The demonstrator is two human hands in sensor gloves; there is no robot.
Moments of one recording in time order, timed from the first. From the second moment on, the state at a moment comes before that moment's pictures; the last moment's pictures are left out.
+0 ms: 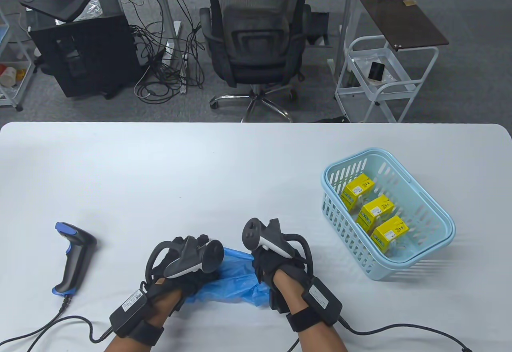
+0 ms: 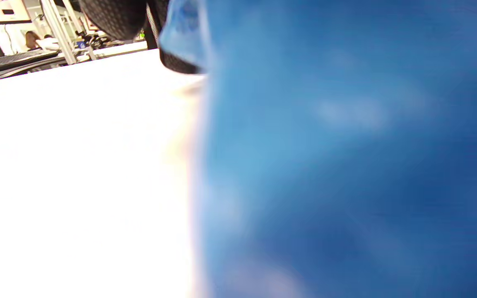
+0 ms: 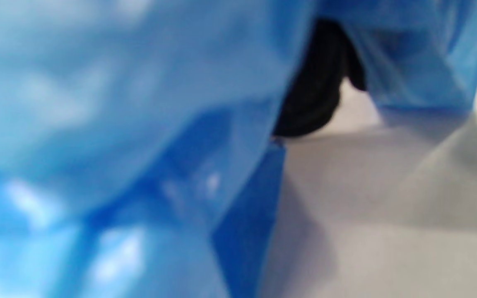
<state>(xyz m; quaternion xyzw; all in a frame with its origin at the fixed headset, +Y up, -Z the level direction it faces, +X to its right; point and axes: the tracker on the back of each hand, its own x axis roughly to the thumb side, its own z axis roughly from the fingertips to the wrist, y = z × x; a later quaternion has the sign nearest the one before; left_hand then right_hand) -0.165 -0.765 -0.316 -0.13 -0.15 -0.07 0.98 0.020 -0.754 -0.344 0.05 0.22 0.97 0.05</state>
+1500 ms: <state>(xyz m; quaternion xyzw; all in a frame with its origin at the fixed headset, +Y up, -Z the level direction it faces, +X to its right) -0.175 -0.771 -0.324 -0.17 -0.04 -0.08 0.98 -0.004 -0.755 -0.325 0.03 0.13 0.96 -0.25</state>
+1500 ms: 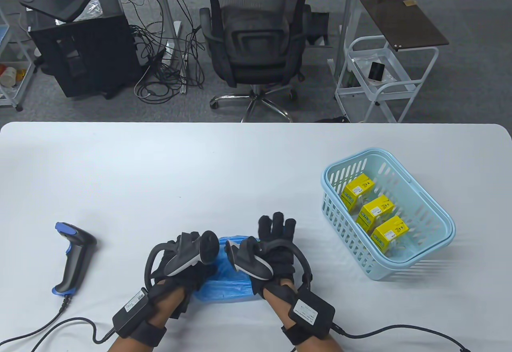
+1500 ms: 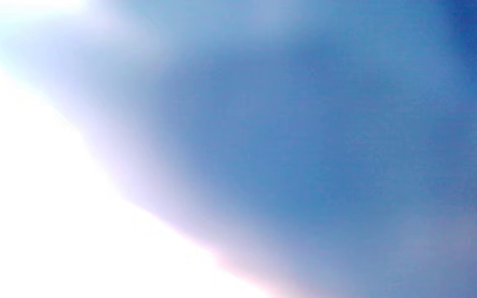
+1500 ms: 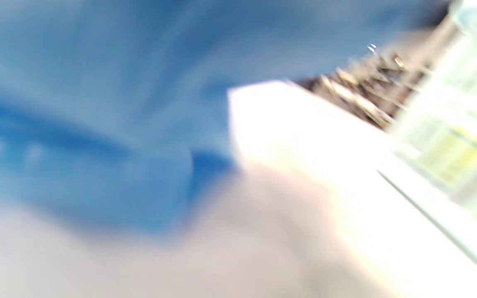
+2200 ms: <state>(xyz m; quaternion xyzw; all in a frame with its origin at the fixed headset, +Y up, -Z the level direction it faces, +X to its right) -0.193 -0.773 -0.334 -0.16 -0.04 -0.09 0.98 0.033 -0.766 -0.342 0.01 0.13 0.99 0.00</state>
